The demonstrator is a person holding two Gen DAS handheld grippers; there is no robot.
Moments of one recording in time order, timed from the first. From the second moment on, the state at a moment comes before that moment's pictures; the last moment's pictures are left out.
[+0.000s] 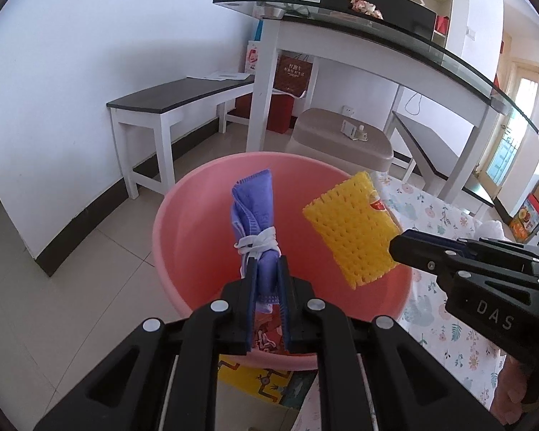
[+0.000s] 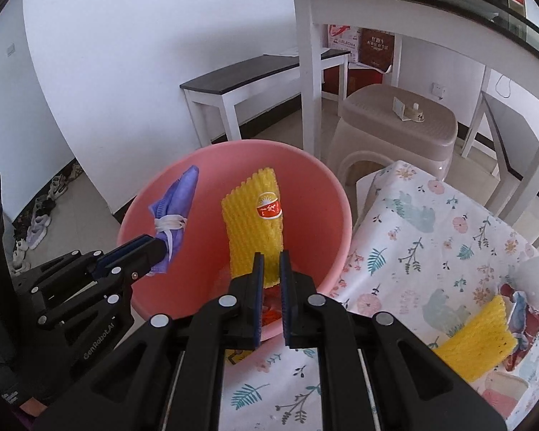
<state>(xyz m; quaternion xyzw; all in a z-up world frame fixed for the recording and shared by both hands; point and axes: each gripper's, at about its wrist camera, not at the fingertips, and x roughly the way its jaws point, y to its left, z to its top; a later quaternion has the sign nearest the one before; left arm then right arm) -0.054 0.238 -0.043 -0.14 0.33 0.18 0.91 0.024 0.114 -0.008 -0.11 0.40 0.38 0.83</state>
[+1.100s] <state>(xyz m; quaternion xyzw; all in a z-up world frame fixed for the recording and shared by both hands) -0.059 0.173 -0.012 -0.14 0.31 0.08 0.94 -0.006 -0.041 0.016 -0.06 0.38 0.26 0.88</state>
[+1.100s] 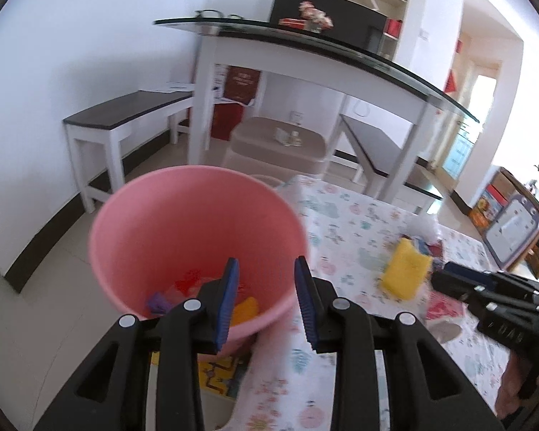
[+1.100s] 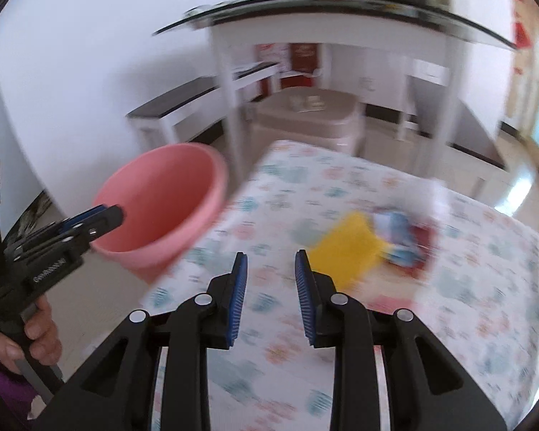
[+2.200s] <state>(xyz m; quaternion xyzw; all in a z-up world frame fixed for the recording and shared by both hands) 0.027 0.069 -0.040 -0.06 0.39 -0.10 0.91 0.011 -0.144 -0.038 0.08 0.45 0.19 0.87</state>
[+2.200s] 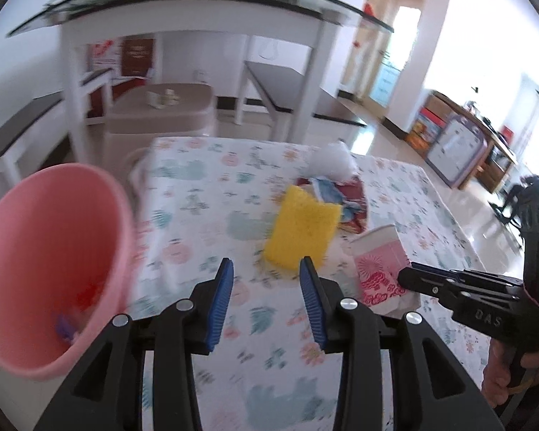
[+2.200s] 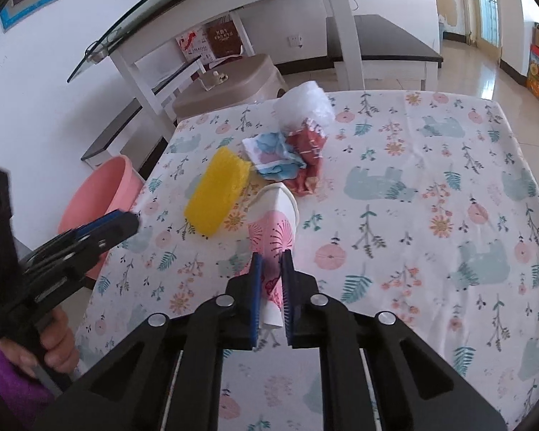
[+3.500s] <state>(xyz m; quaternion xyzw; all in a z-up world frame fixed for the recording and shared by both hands) 0.012 0.053 -0.021 -0.06 0.35 -0.05 0.93 -0.010 -0.172 -0.017 0.08 0.40 0.19 0.89</state>
